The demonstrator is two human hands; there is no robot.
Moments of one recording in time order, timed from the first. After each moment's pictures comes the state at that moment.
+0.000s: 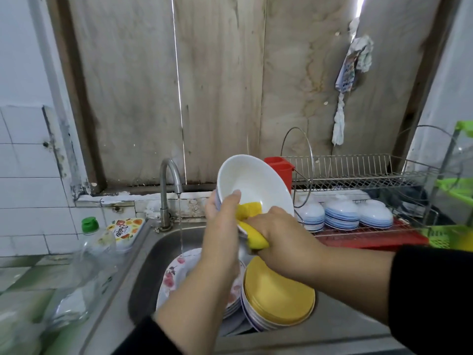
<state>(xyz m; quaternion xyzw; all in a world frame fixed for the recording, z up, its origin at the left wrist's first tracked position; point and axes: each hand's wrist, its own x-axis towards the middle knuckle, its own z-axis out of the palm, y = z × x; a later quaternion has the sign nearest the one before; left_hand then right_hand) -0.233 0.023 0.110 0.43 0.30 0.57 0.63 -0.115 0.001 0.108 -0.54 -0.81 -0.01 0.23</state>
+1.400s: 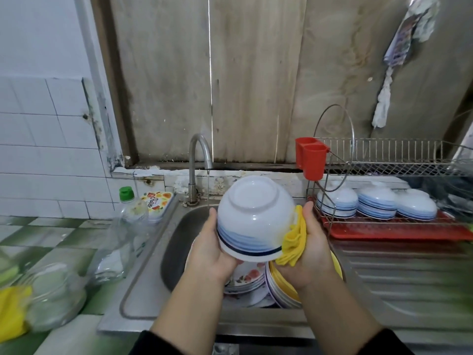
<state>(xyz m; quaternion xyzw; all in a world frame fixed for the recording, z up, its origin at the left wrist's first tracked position) -0.293 0.038 0.051 0.14 0.25 0.50 0.82 -0.166 -0.007 0.060 -0.23 -0.19 0.70 0.65</state>
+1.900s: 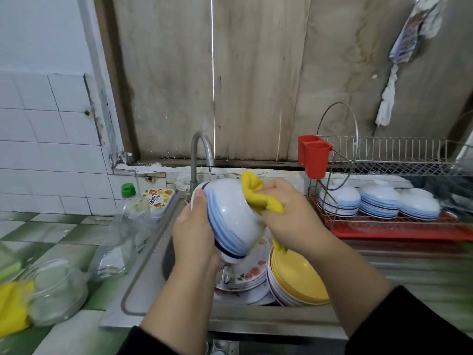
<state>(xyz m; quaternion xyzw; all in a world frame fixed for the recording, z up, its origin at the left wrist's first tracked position) -0.303 0.042 0.061 0.29 0.36 0.70 0.54 -0.171 0.006 0.100 -0.50 -0.72 0.16 0.45</state>
